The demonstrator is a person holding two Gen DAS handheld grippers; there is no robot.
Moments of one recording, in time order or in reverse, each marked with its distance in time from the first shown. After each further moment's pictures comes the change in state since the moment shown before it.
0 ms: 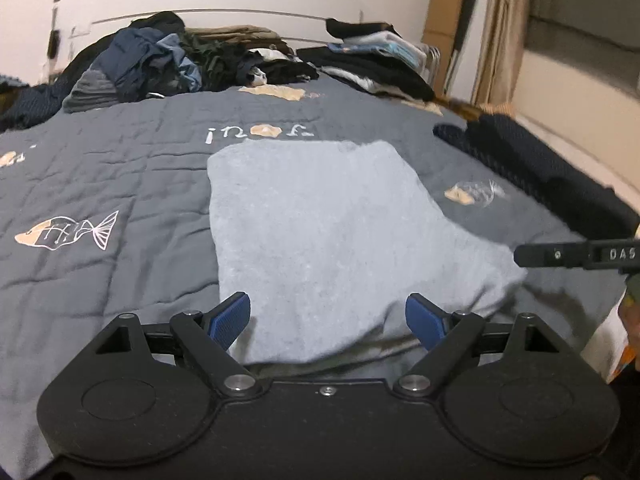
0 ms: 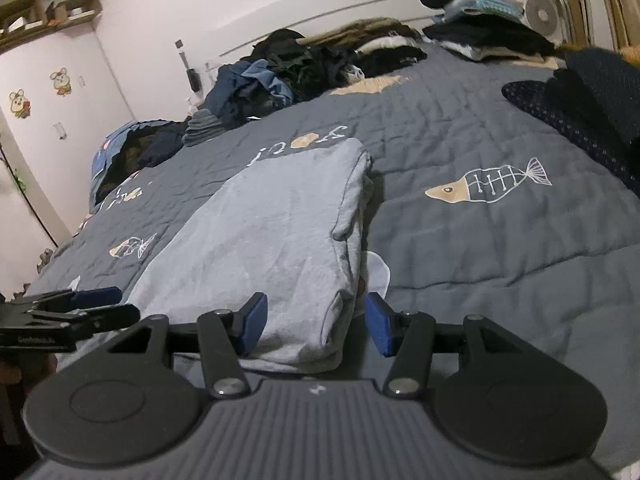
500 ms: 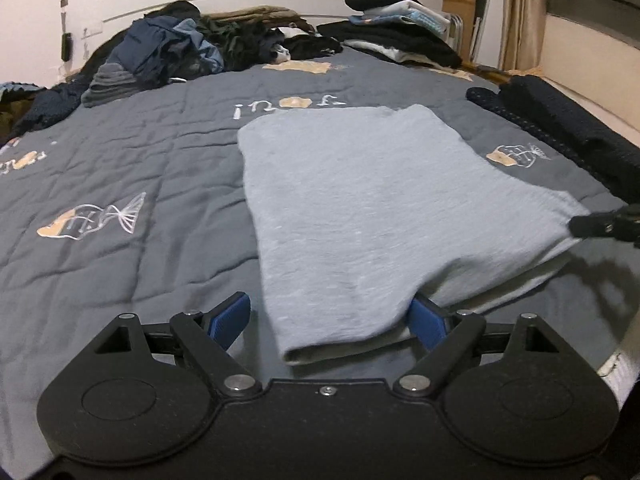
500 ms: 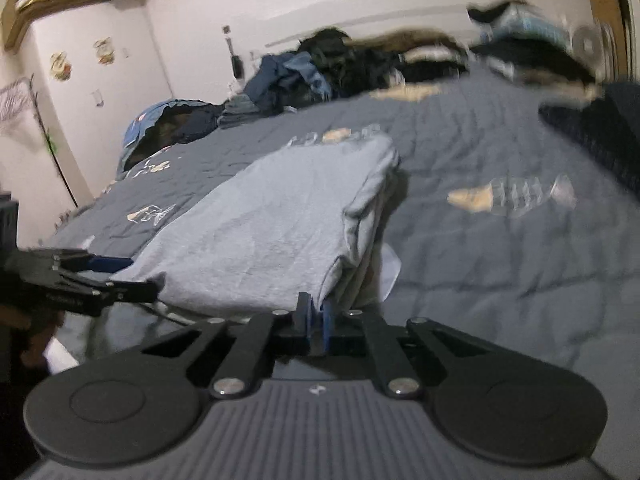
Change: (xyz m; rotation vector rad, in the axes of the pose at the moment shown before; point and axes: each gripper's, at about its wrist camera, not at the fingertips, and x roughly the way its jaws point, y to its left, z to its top) left arm 0.015 0.009 -0.011 0.042 0.067 0.114; right arm -0.005 -0.007 -0.012 -0.184 -0.036 0.053
